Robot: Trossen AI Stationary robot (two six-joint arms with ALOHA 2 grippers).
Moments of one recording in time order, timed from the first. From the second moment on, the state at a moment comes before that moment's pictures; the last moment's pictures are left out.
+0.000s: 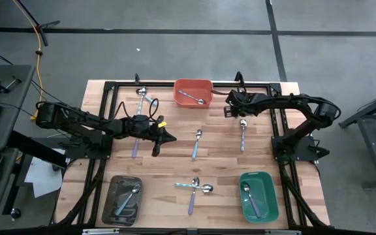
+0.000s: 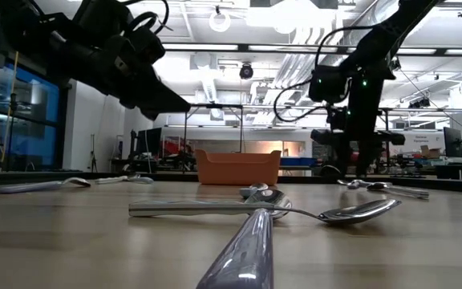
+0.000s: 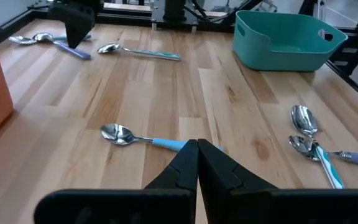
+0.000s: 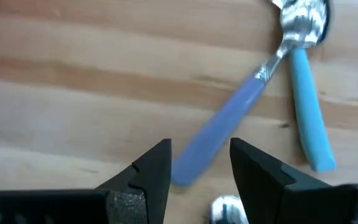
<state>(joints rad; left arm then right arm) 0.09 1.34 0.40 0.58 0.15 -0.03 -0.55 1.53 0.78 -0.54 0.29 0.85</state>
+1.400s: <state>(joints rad) 0.09 1.34 0.41 0.58 0.15 -0.02 -0.55 1.63 0.74 -0.47 0.40 0.90</state>
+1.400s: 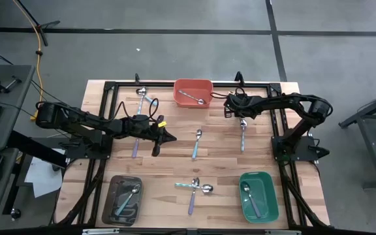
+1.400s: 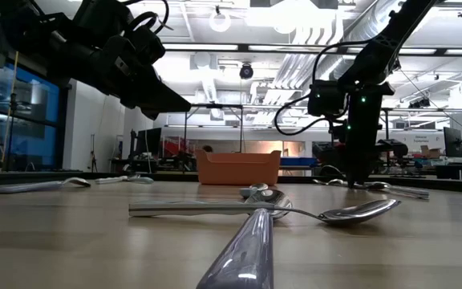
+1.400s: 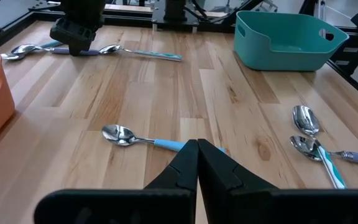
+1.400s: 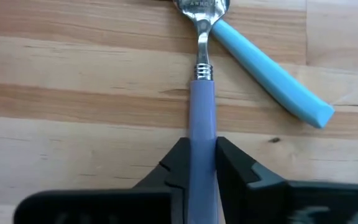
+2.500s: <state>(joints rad) 0.09 1.34 0.41 0.58 0.14 -0.02 -0.21 1.06 0.74 -0.75 0.36 0.97</state>
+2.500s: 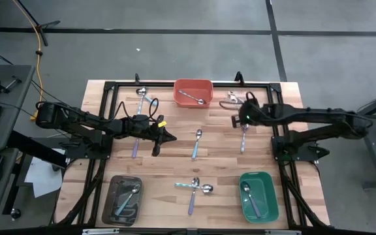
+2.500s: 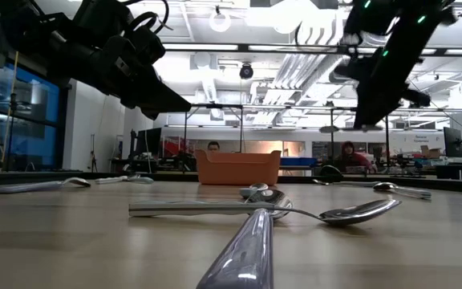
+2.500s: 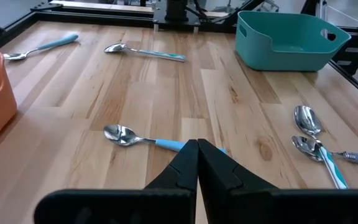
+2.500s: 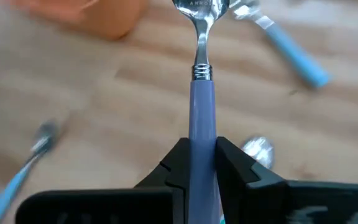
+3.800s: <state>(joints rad) 0.09 1.34 0.41 0.58 0.12 -0.05 0.92 1.42 1.19 -1.14 -0.09 2.18</state>
